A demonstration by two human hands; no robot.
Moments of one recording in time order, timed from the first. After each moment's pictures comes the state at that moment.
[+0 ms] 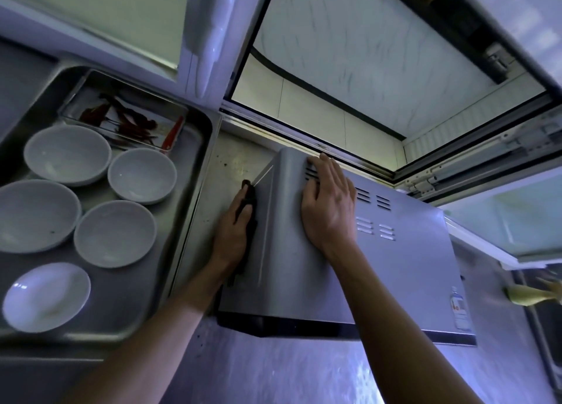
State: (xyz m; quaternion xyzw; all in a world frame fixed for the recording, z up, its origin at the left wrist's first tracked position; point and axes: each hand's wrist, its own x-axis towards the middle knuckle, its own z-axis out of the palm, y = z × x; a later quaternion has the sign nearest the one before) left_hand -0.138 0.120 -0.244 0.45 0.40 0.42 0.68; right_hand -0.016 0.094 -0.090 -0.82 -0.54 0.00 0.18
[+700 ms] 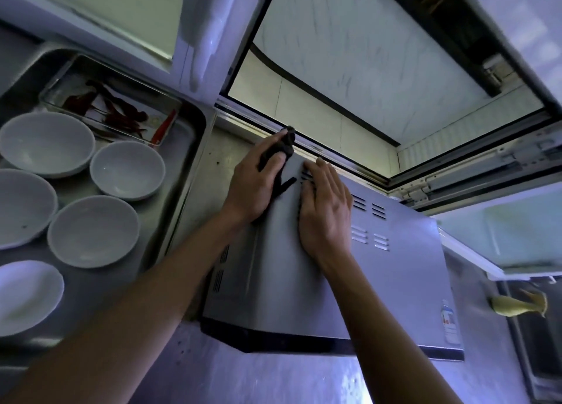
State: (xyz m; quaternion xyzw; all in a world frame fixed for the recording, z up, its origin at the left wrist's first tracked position) left_hand -0.106 0.185 -0.159 0.51 0.33 0.50 0.62; right_hand -0.011 0.093 -0.090 -0.81 -0.55 0.01 0.18
